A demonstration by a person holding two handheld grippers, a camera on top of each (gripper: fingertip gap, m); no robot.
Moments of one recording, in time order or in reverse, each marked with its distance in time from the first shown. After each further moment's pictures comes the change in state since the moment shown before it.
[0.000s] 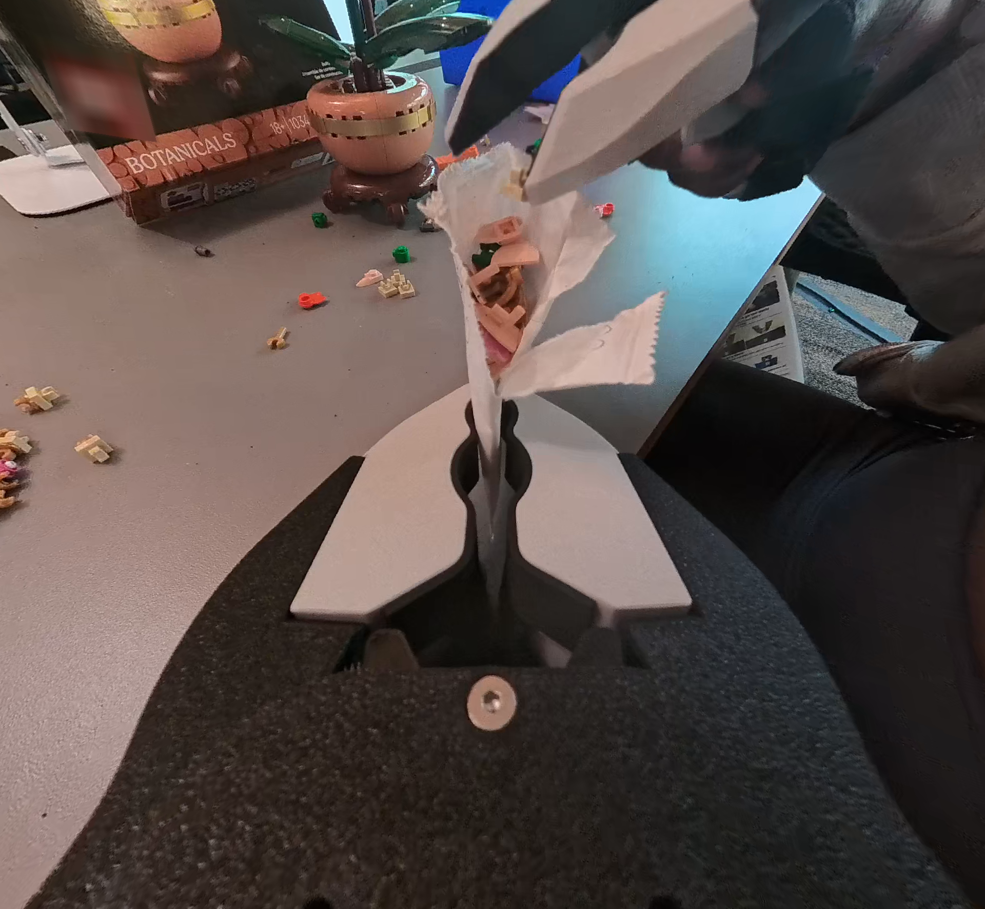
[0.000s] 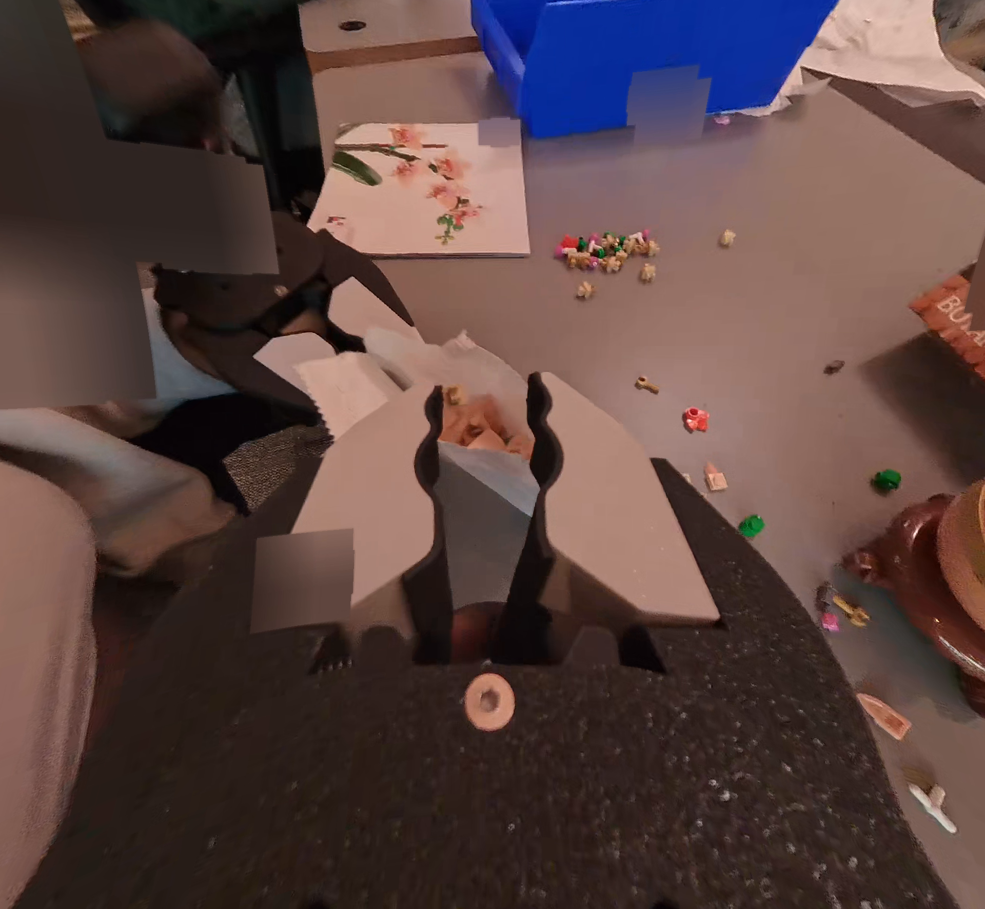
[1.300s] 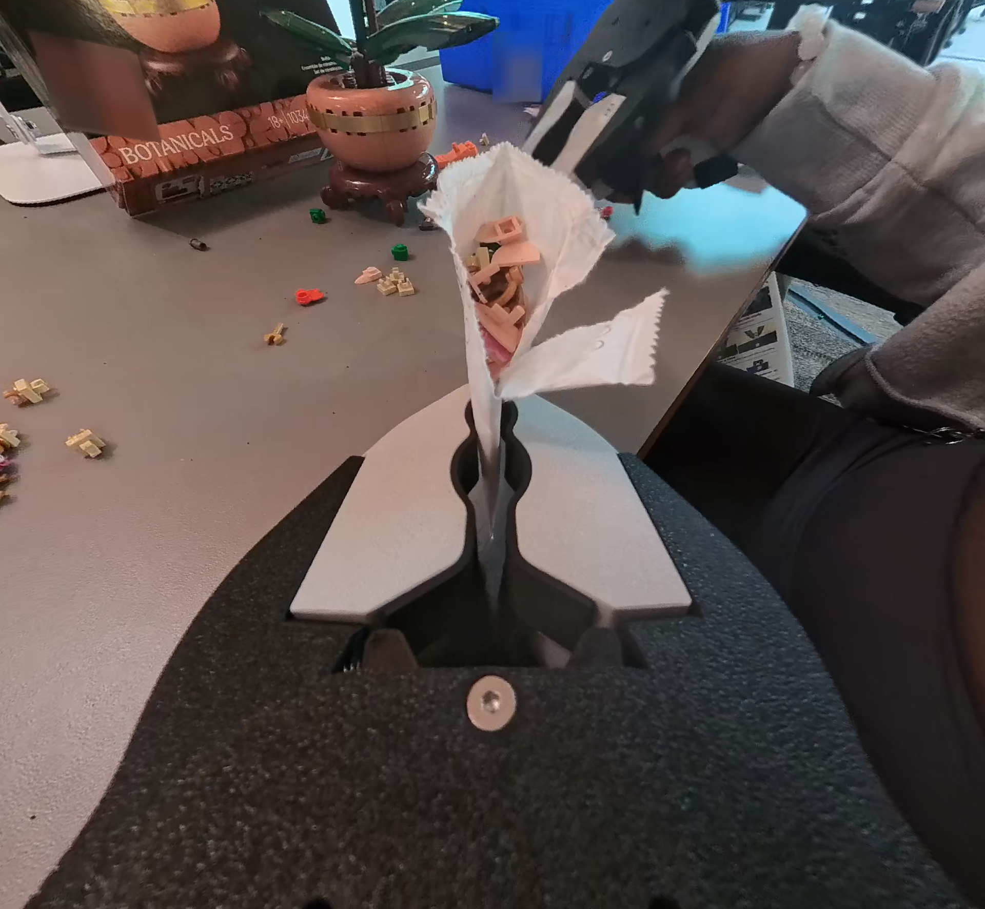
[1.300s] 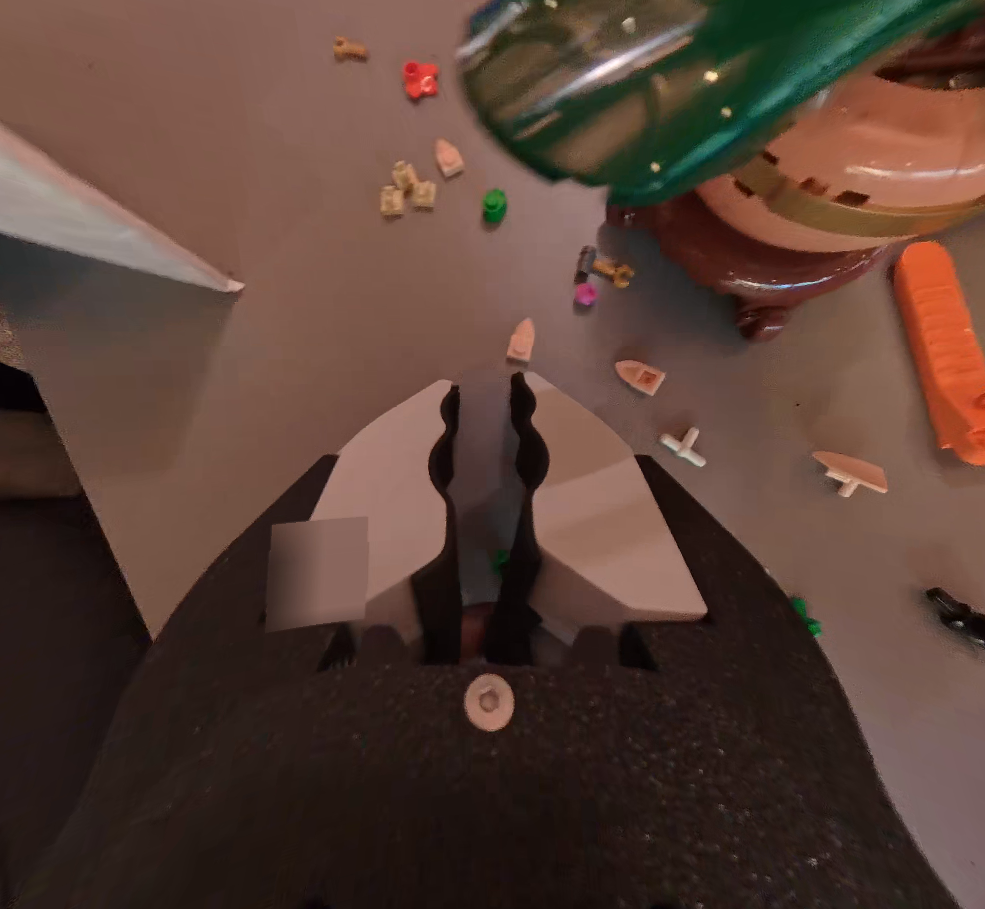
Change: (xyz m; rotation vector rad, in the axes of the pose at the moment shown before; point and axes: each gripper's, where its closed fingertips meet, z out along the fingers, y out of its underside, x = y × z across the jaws) left arm 0.000 0.000 0.000 0.001 0.008 -0.020; right arm 0.107 0.119 -0.045 -0.386 0.194 0.232
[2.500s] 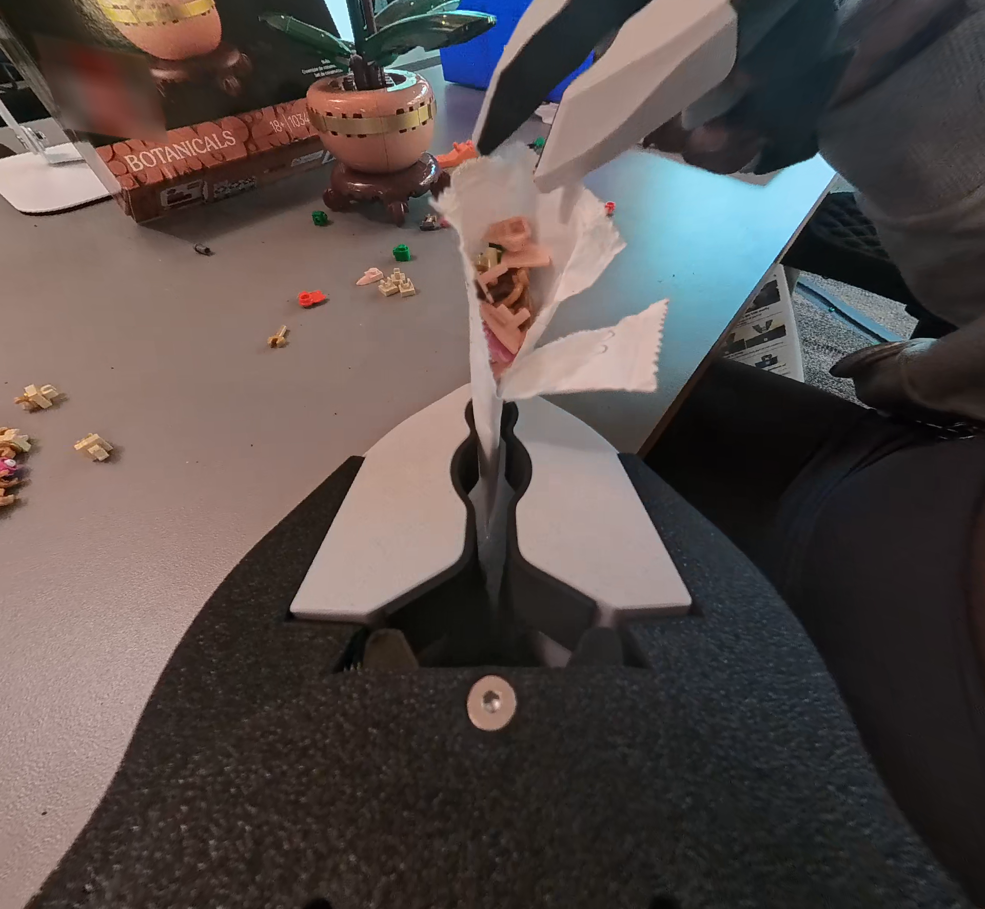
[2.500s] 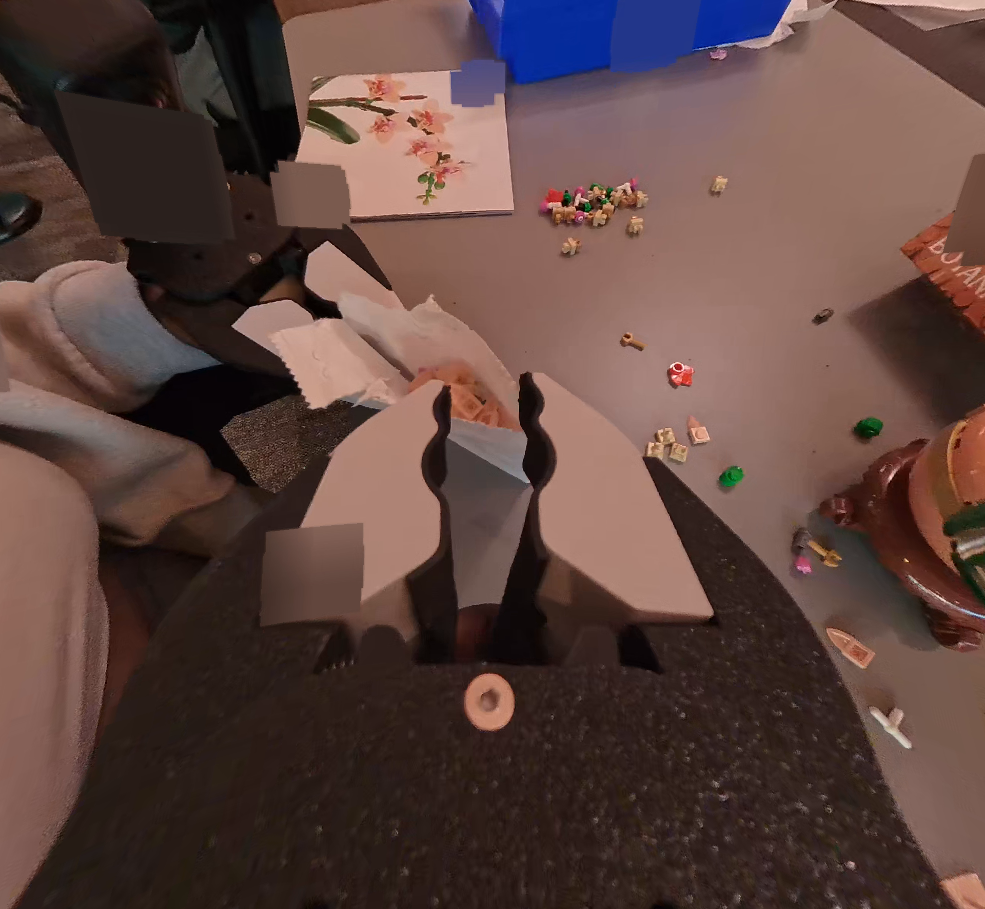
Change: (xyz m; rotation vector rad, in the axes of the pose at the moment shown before) left arm 0.000 0.000 0.000 -0.002 -0.008 0.019; right arm -0.121 -0.081 -0.026 0.304 -0.182 -0.203
